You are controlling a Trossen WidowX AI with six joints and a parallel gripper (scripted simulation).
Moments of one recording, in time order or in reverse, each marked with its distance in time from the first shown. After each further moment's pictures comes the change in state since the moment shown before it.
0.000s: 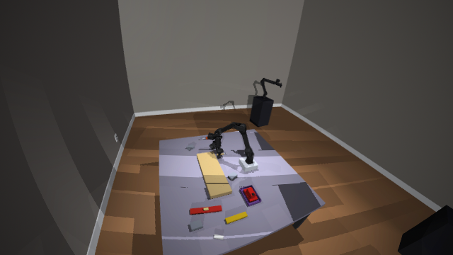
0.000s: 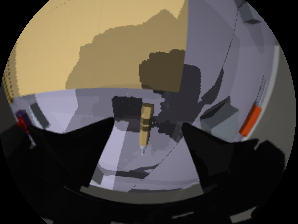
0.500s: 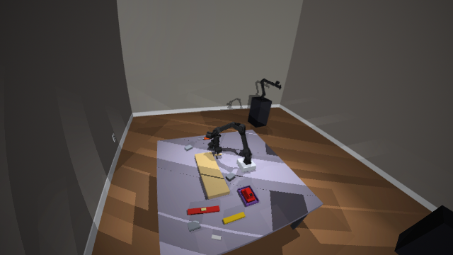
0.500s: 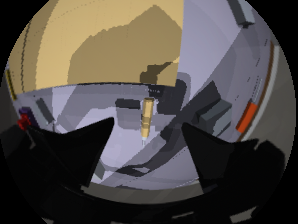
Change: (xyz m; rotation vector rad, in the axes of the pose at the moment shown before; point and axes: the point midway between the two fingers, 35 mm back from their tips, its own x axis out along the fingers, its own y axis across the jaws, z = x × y) arm -0.020 0.002 -0.004 -0.004 0.005 0.004
